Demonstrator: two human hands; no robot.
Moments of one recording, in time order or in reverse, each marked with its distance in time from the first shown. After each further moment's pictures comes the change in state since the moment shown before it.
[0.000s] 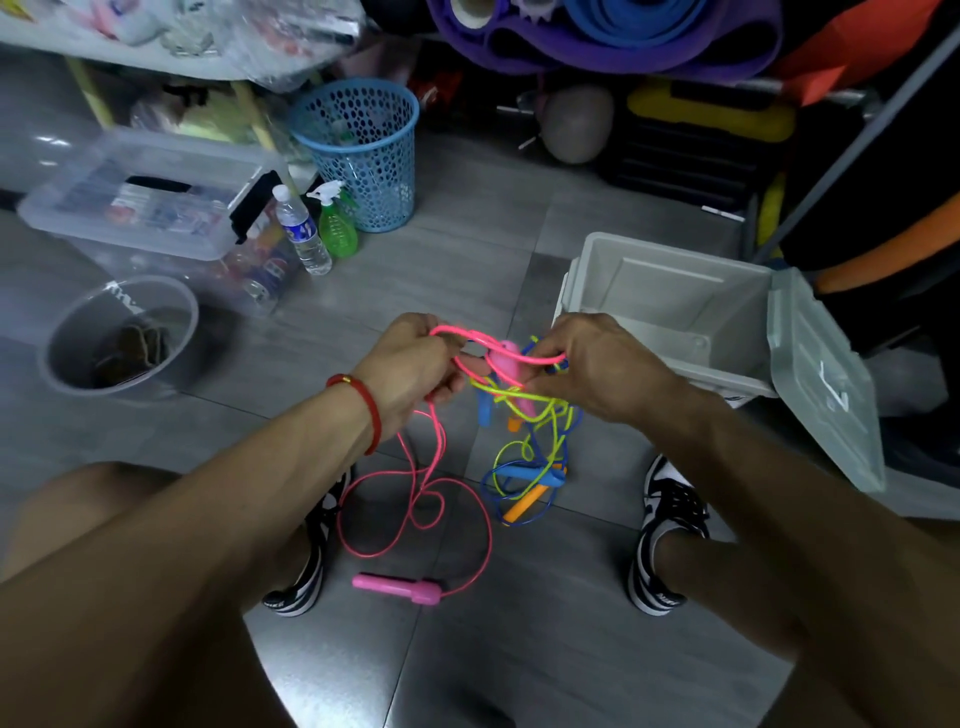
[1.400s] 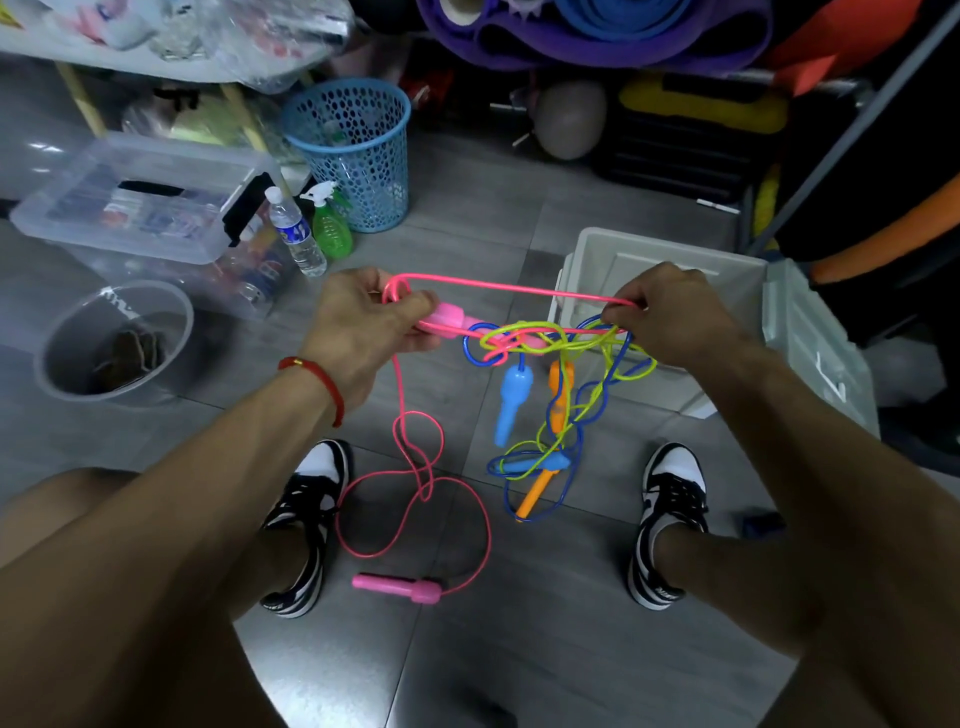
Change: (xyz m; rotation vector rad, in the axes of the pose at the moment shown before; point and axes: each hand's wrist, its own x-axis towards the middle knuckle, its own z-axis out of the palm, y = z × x) left_hand 0.001 0.023 -0.022 -0.166 0.169 0.147; right_hand 0.002 0.068 -0.030 0.000 0.164 0.429
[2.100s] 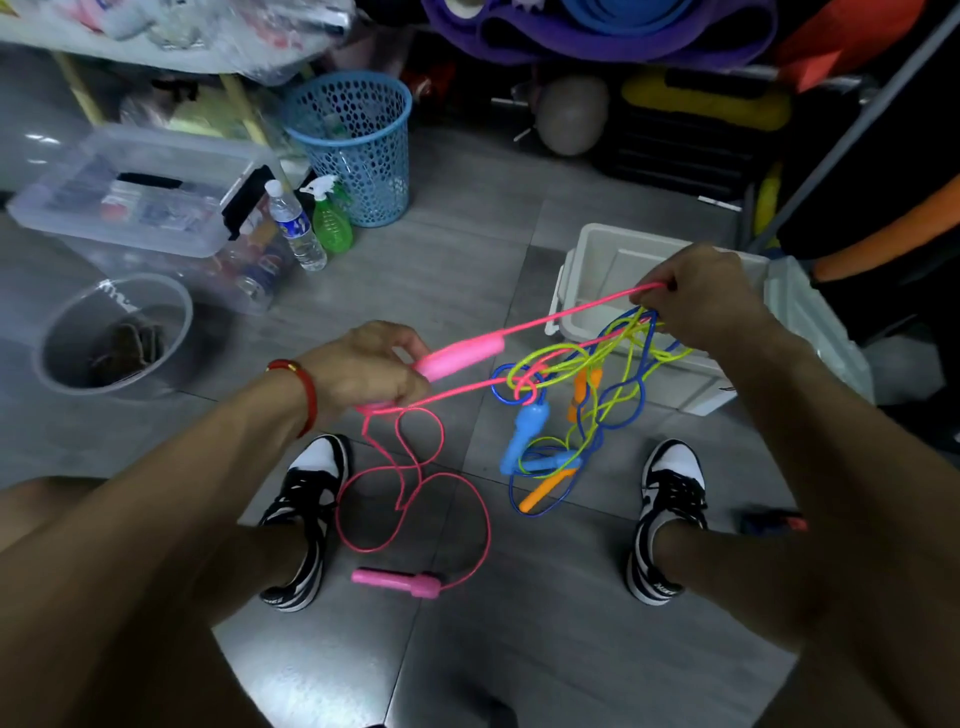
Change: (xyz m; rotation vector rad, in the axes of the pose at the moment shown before) left_hand -0.010 -0.007 -0.029 0.727 -0.437 -0.171; right_hand 0.011 0.015 -0.013 0.059 0.052 0.130
